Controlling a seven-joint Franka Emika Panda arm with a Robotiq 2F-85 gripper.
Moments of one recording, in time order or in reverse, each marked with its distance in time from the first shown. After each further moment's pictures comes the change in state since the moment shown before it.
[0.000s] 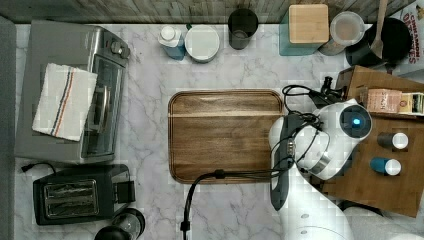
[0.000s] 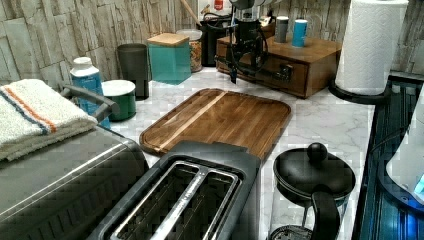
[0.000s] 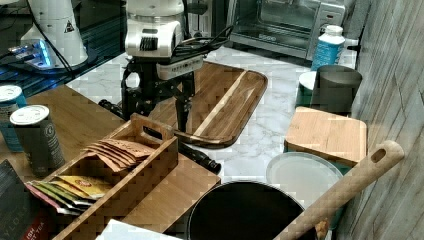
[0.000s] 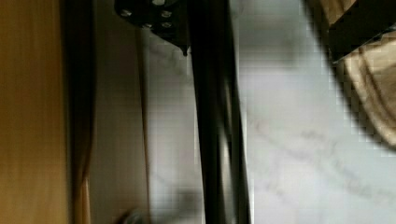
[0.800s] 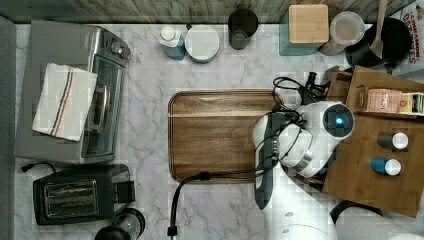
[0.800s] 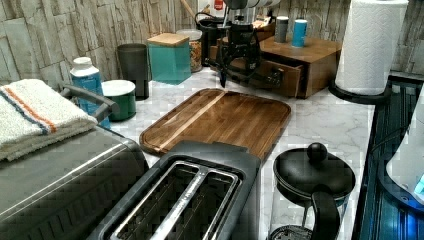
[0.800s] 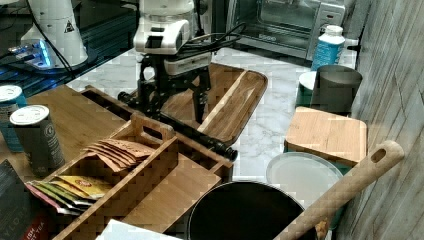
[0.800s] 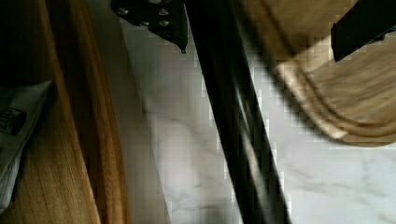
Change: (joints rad) arm 0.066 -0.018 0.028 -0.045 0.068 0.046 0.237
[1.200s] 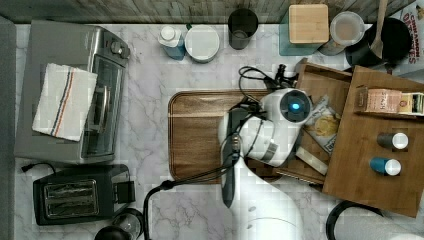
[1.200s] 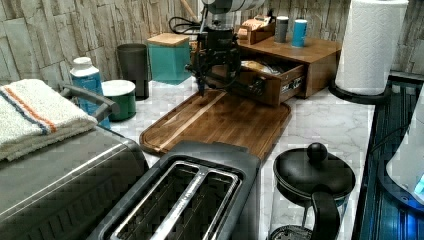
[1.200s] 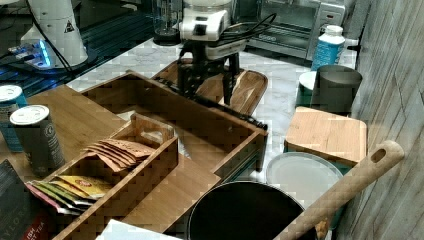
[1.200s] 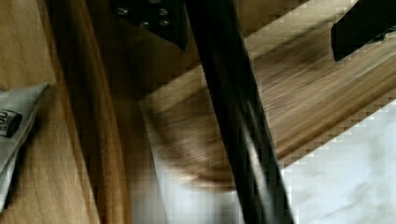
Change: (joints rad) arm 0.130 -0.001 0.045 0.002 -0.006 -0.014 0.150
